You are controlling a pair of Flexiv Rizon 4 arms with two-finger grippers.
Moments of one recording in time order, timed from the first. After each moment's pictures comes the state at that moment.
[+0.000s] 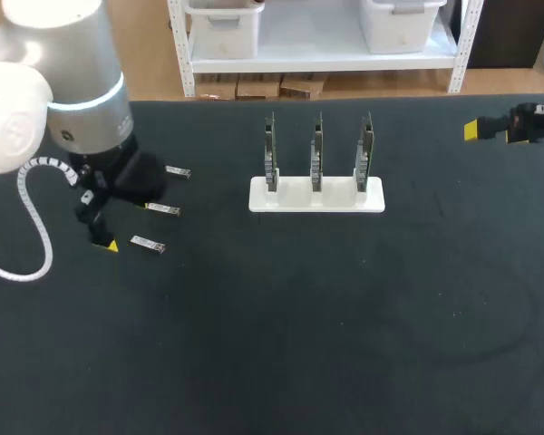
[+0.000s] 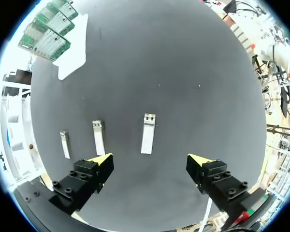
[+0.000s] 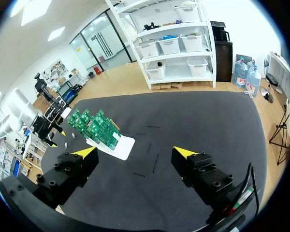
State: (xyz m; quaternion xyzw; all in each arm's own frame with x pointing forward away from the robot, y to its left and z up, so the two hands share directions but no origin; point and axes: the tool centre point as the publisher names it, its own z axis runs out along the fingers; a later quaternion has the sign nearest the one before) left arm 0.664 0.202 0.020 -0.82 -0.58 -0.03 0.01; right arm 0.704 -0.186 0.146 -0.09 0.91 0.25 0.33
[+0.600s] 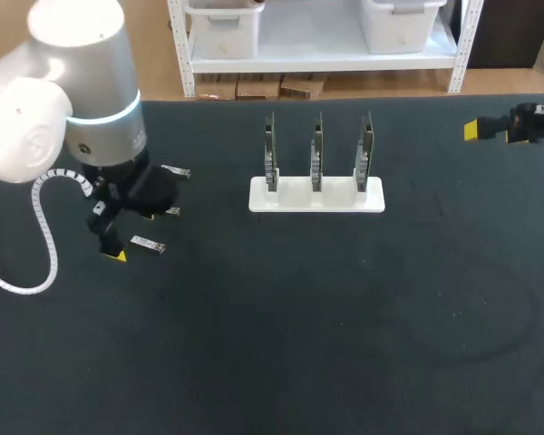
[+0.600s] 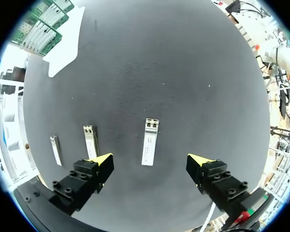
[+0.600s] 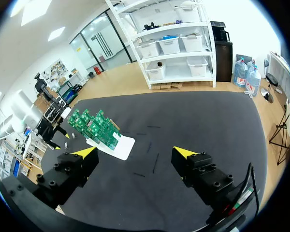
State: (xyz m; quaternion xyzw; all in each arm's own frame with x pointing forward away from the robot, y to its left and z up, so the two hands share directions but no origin) left arm 0.667 0.196 -0.004 -0.82 -0.58 -0.02 0.02; right arm 0.704 -0.186 0.146 -0.09 0.91 0.25 0.33
